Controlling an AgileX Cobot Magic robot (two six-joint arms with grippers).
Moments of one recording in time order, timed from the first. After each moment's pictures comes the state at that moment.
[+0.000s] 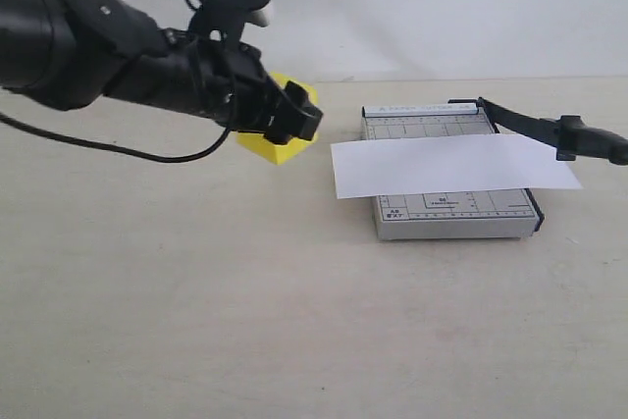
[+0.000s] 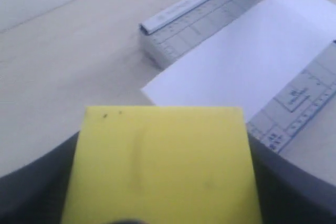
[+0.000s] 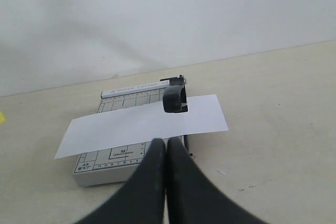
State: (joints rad) left arm -0.68 1.80 -1.18 -0.91 0.19 1.02; right arm 0.02 0.15 -0.19 0.22 0.32 -0.01
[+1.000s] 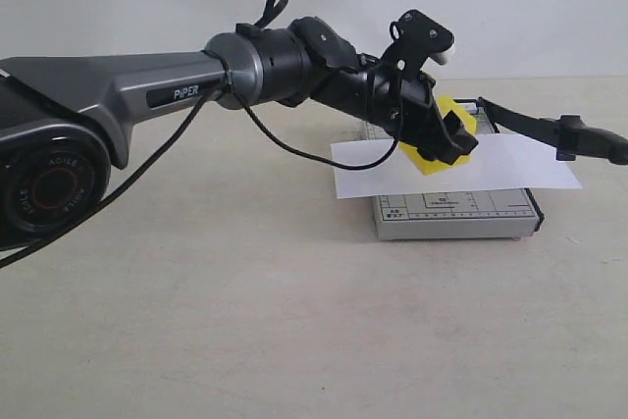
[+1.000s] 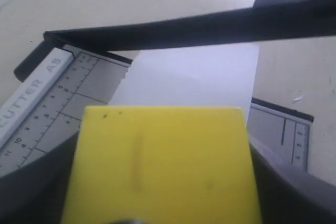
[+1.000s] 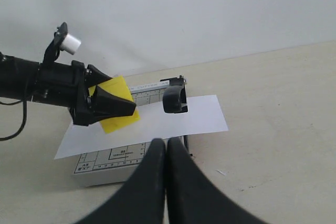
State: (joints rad) left arm -0.79 2.50 -2.11 -0.95 0.57 1.20; right arm 0.02 0.15 -0.19 0.22 0.32 -0.01
